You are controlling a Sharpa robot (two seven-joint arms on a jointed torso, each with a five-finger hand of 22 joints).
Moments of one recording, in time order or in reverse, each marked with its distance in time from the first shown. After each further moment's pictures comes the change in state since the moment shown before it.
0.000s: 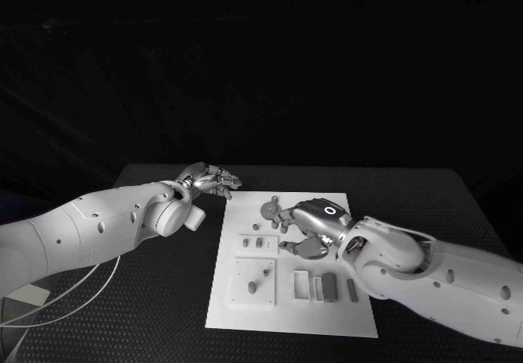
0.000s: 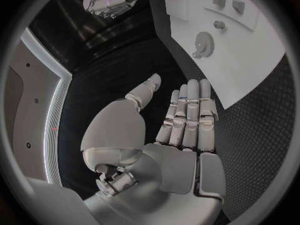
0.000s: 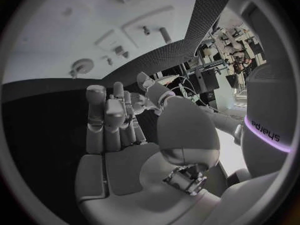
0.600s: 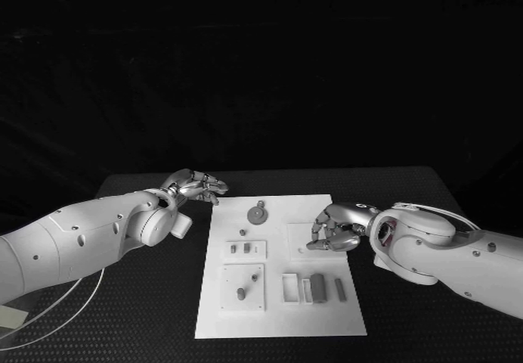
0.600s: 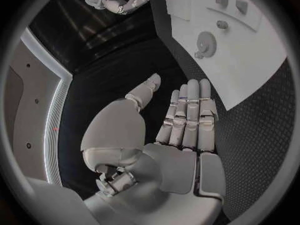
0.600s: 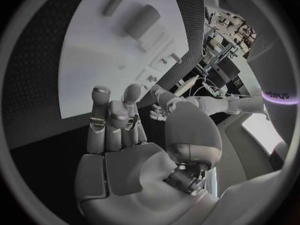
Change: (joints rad) left arm 0.000 0.001 0.000 -0.004 0.005 0.000 0.002; left_hand 0.000 0.000 -0.003 0.003 0.000 0.000 0.000 0.000 0.000 0.000 0.000 0.000 0.001 0.000 0.000 0.000 0.002 0.000 0.000 0.000 0.000 0.000; right arm 0.053 -0.164 -0.004 0.016 0.278 0.314 -0.147; right_hand -0.215 -0.011 -0.035 0.271 -0.004 0.110 -0.093 0.061 0.067 0.105 -0.108 0.542 0.574 0.010 -0.100 0.021 0.025 0.046 0.011 -0.011 0.002 0.000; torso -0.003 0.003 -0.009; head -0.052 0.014
